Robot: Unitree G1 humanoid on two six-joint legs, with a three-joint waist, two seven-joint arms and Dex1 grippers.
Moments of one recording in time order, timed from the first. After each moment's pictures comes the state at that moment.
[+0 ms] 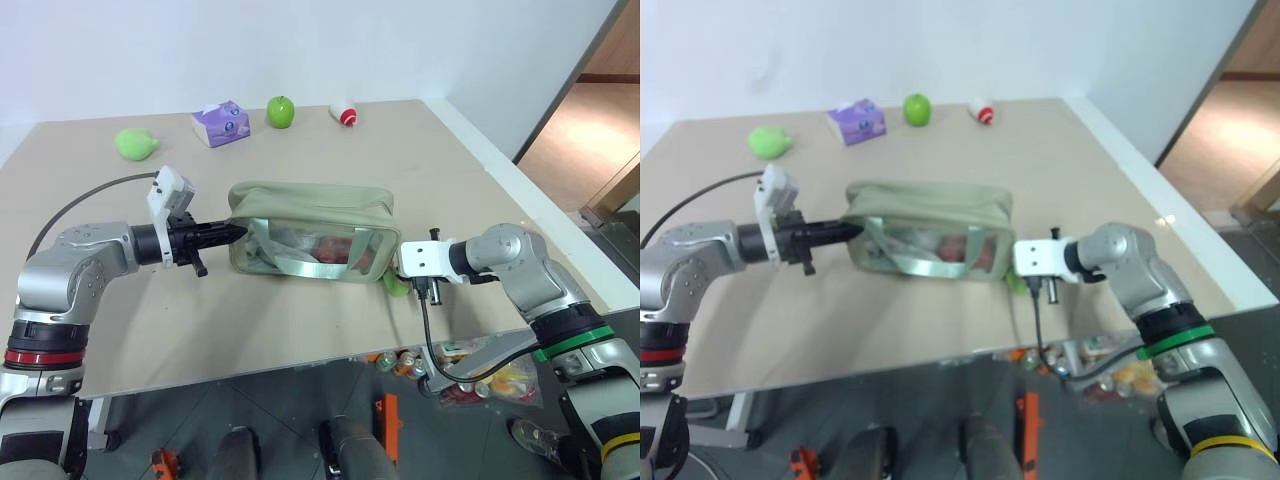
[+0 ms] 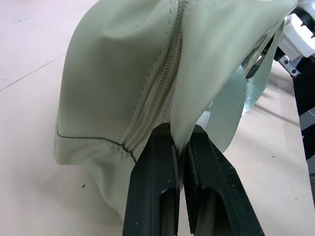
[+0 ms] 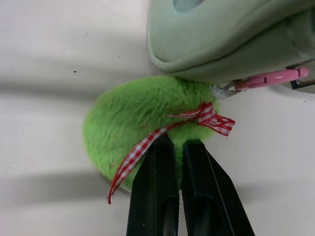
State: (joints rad) left arm -0.59 0.72 0.09 0.00 -0.57 0.75 -1.00; right arm -0.75 -0.78 0.35 0.36 -0.24 -0.09 1.21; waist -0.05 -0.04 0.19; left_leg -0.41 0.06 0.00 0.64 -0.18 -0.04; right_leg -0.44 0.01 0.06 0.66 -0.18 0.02
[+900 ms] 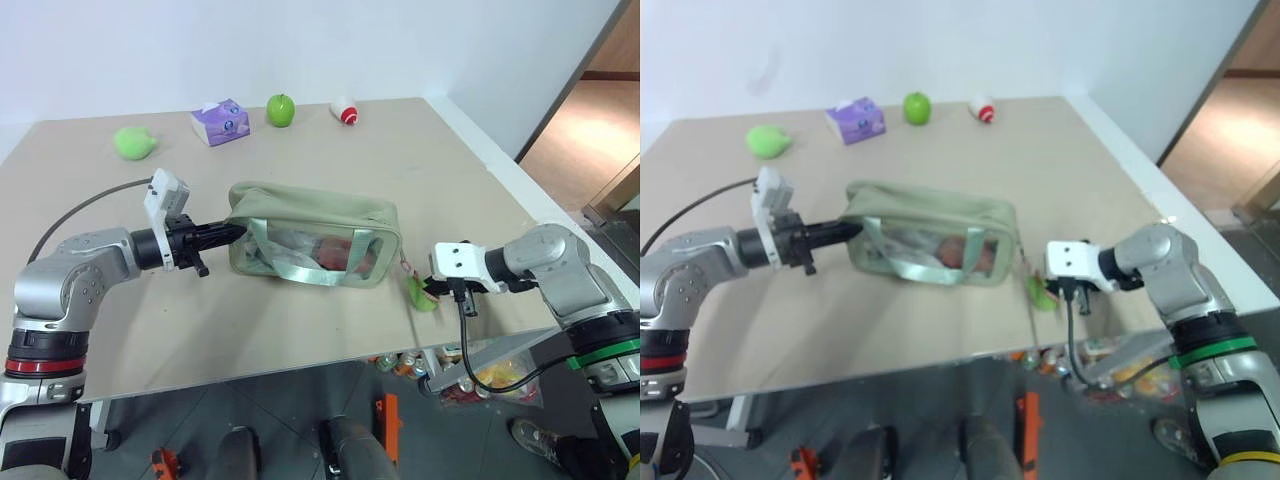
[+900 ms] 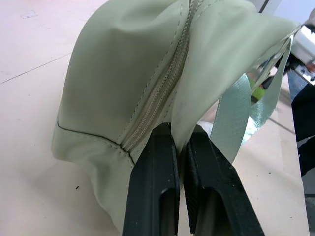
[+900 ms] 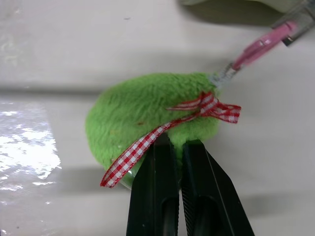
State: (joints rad) left arm -0.56 0.69 0.13 -0.02 -0.65 0.80 -0.92; right arm -0.66 -0.90 0.29 0.31 -0.13 -0.02 1.36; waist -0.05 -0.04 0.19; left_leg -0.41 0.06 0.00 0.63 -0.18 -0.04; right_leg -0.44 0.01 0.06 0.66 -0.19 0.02
